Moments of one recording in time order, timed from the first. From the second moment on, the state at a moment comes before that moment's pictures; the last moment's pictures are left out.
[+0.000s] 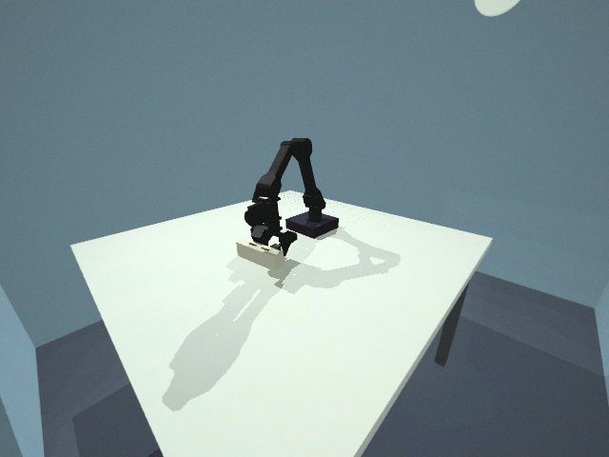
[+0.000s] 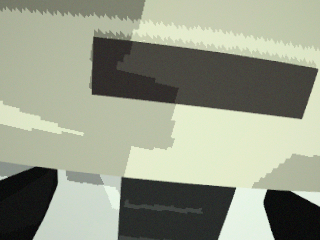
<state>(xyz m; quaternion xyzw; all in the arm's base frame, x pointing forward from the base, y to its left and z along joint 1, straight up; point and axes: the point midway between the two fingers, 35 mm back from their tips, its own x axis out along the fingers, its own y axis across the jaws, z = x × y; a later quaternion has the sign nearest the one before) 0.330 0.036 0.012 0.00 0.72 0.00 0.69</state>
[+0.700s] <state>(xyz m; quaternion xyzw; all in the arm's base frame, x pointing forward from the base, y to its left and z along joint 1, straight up) 0.323 0.036 0.011 0.00 0.72 0.00 0.69</state>
